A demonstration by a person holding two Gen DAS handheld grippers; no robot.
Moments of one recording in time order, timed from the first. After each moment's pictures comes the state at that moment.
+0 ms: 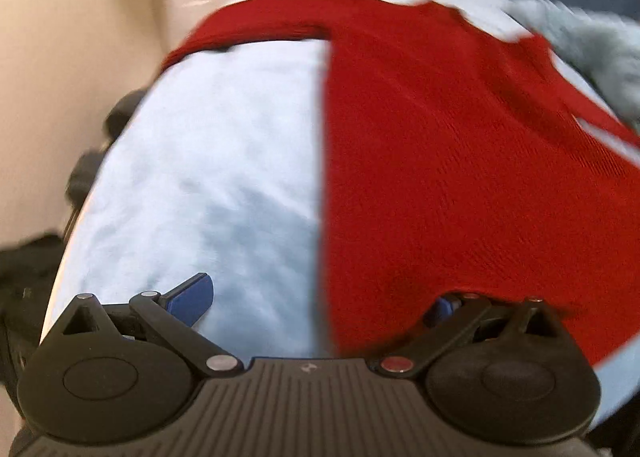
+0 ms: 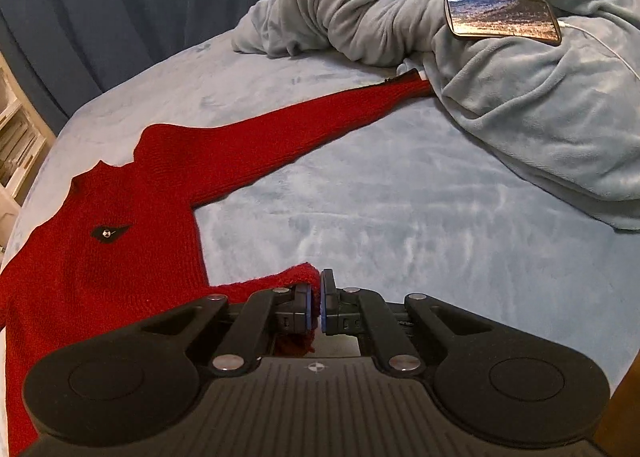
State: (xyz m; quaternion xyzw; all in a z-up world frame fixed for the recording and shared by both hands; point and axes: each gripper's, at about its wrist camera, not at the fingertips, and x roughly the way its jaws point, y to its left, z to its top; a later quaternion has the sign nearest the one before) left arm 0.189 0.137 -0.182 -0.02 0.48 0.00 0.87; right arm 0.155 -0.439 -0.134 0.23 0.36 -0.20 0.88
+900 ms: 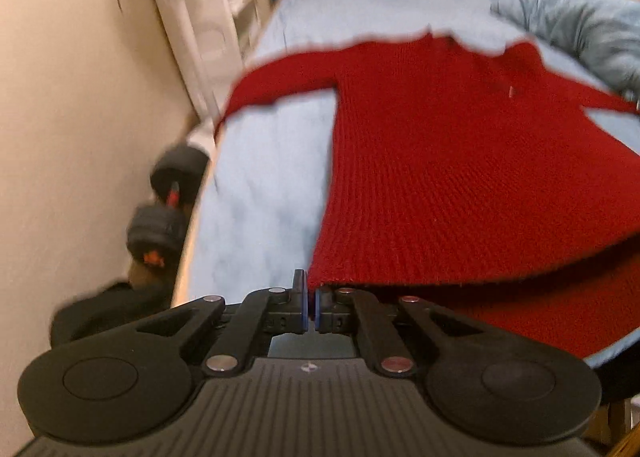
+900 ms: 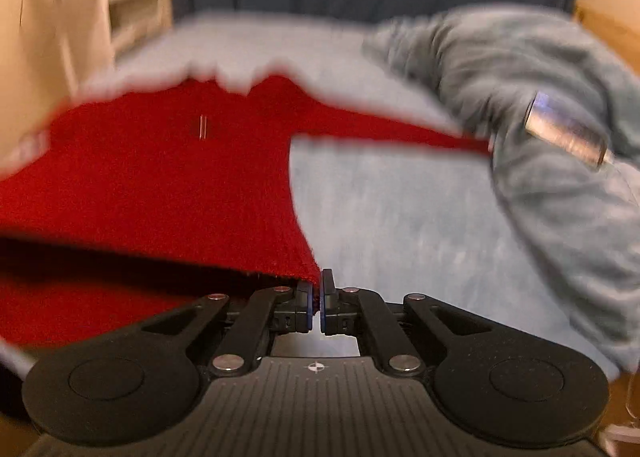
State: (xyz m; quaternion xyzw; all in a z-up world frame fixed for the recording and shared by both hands) left arm 0.138 0.153 -0.121 0.09 0.45 -0.01 0.89; right arm 0.042 -0.361 -0.149 -0.03 0.44 -0.07 0.90
